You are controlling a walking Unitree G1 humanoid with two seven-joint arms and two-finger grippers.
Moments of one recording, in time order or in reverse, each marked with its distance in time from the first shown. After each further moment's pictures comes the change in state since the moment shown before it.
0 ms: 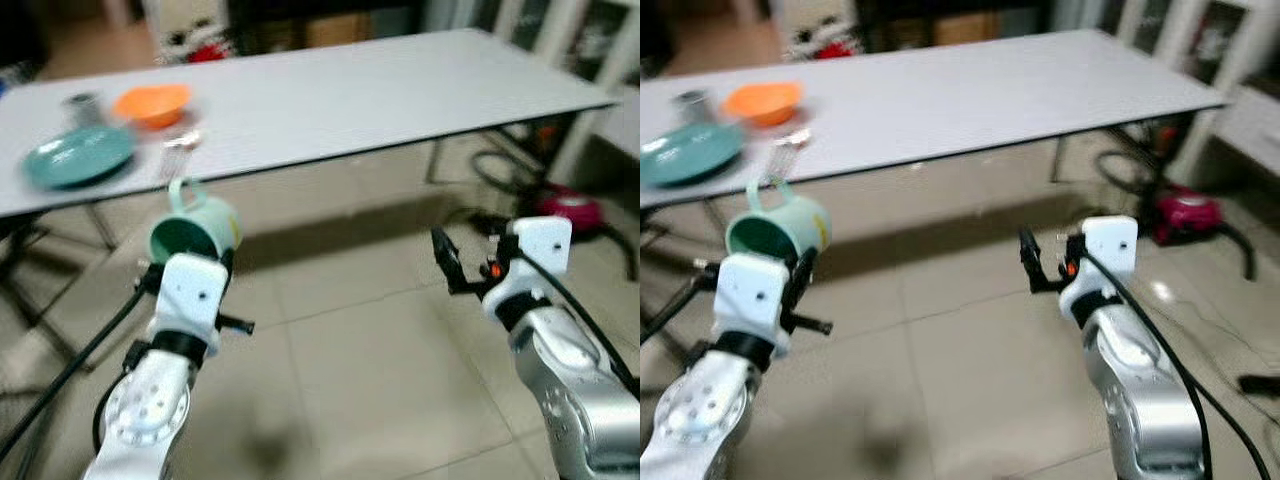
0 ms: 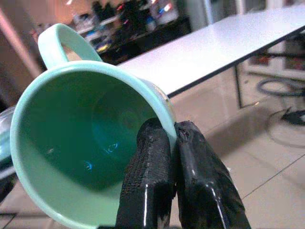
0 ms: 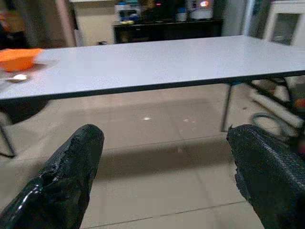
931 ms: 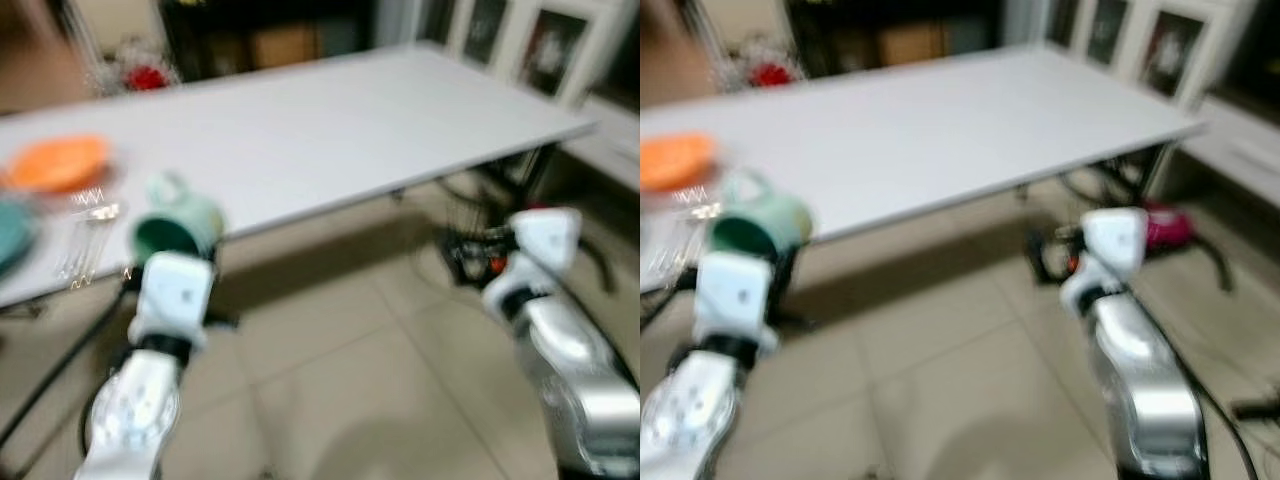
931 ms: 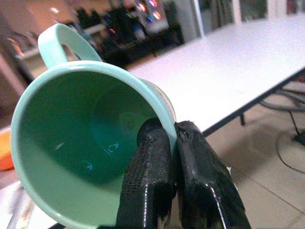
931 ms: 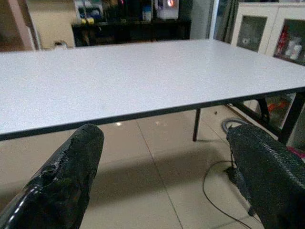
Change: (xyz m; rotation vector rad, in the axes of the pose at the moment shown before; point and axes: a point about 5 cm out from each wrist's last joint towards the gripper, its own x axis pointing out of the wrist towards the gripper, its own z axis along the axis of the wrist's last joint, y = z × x) left arm 0.002 0.012 -0.005 0.011 0.005 0.069; right arm 0.012 -0.001 0.004 -0.015 -0.016 -0.002
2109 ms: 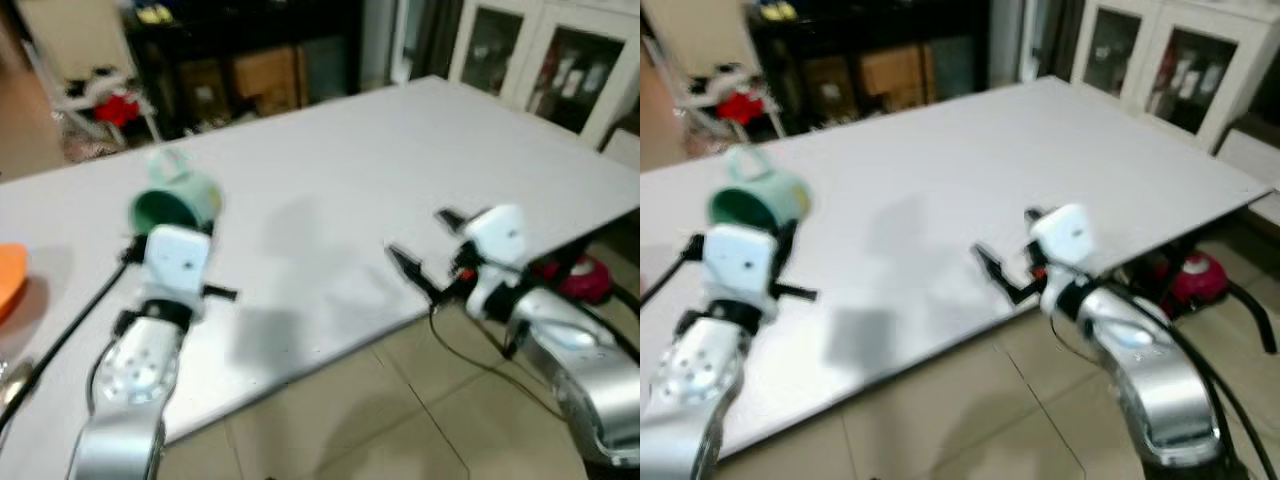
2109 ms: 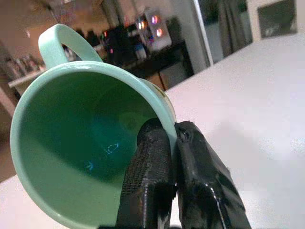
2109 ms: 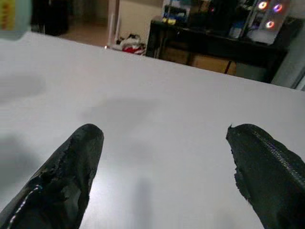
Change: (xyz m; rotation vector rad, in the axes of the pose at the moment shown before) left arm 0.026 0.011 0.004 0.037 -0.036 0.010; right arm -0.004 0.024 0.016 -0.242 0.005 0.462
